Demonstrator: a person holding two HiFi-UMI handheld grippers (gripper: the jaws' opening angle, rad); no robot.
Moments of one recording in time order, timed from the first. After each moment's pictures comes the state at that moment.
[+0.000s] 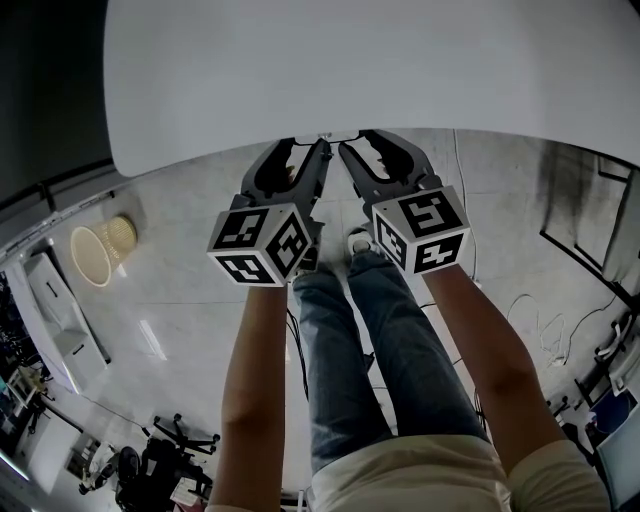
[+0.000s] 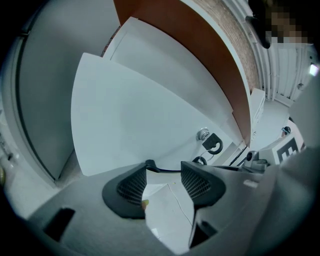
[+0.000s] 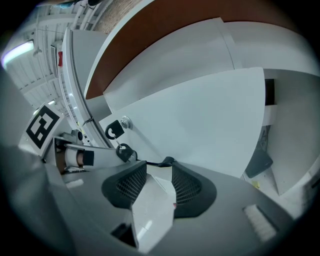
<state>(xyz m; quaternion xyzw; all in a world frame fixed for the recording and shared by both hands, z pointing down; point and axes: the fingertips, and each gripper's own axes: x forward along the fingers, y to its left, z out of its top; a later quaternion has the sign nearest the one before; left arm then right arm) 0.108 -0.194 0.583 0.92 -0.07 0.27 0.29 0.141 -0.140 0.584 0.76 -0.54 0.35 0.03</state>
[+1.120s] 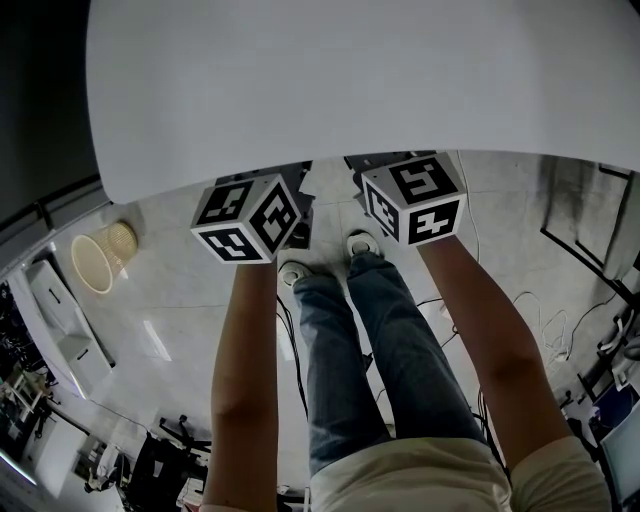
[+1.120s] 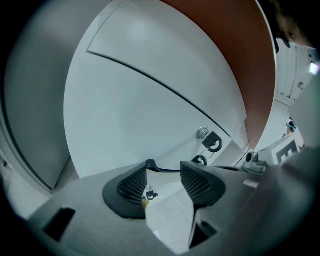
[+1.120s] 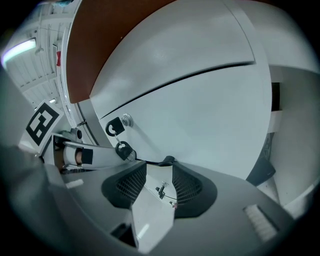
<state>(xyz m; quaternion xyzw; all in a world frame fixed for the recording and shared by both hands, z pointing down) 0.151 -0.225 0.585 0.92 -0.07 0.25 0.29 0.185 -0.172 0.588 0.77 -0.55 0.33 0.03</state>
